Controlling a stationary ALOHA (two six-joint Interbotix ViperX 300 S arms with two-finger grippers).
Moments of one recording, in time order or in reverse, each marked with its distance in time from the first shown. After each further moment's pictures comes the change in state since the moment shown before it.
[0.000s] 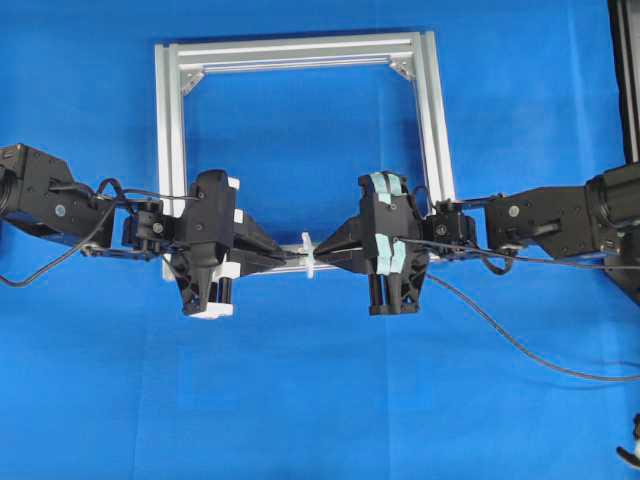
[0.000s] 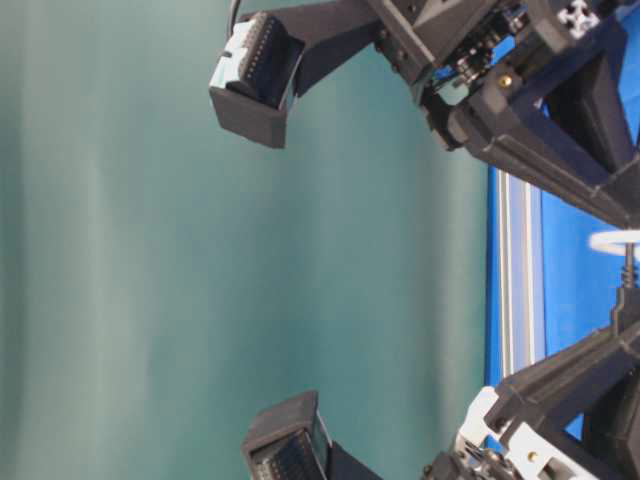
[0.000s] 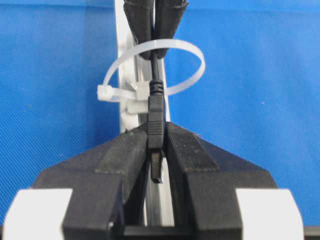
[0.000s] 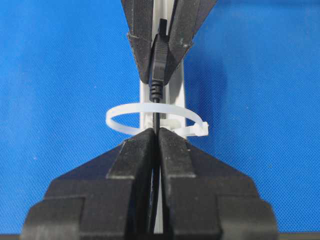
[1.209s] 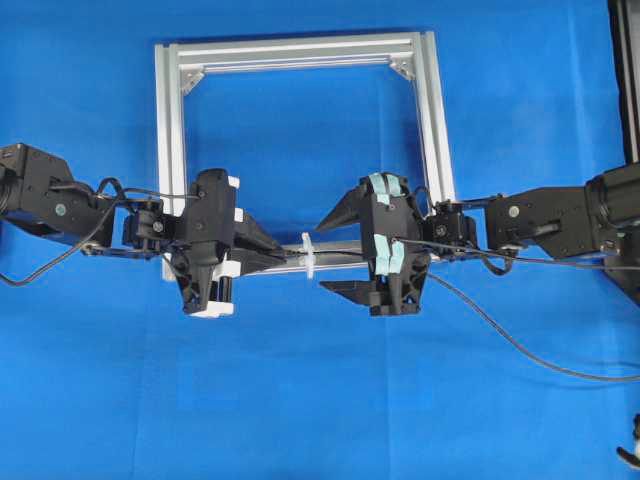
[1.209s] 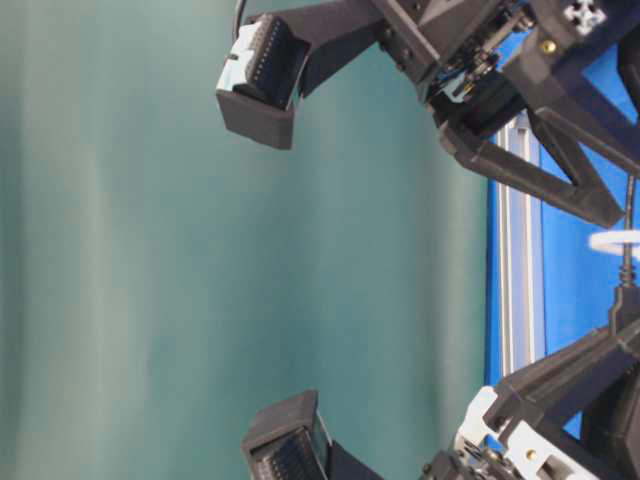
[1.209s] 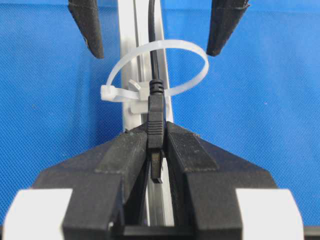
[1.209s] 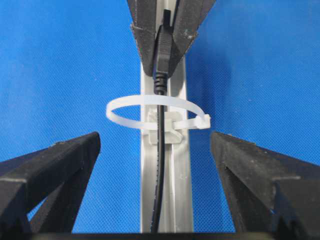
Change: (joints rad) left arm 0.003 0.000 0.000 0.000 0.002 0.000; right arm 0.002 0.000 0.000 0.002 0.021 0.002
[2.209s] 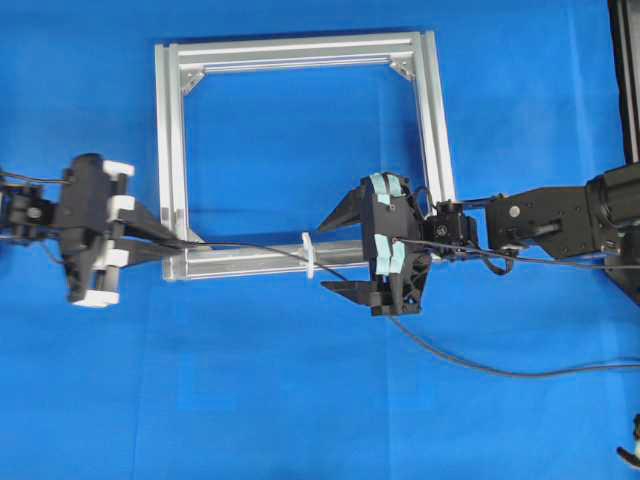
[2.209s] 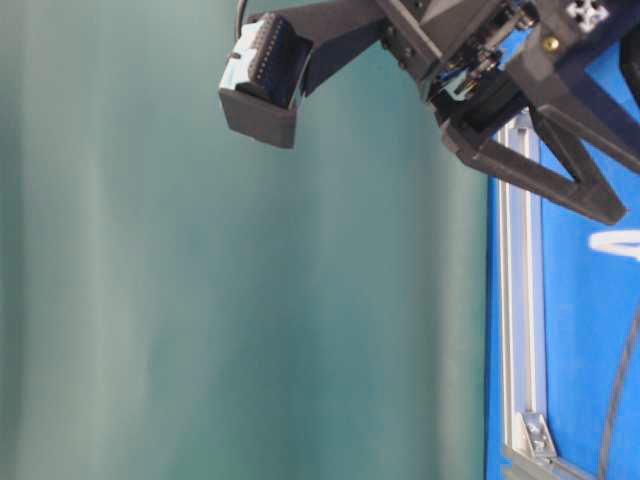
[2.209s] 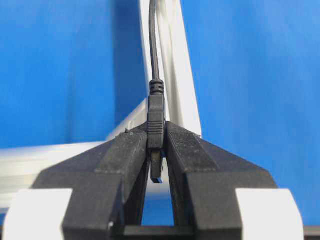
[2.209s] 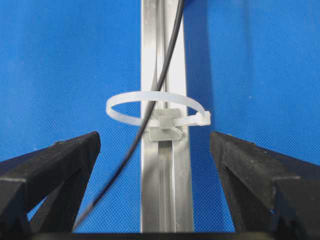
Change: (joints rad) left arm -0.015 -0.388 0.411 0.000 0.015 -0.003; right arm 0.000 0.000 0.005 0.002 0.000 0.002
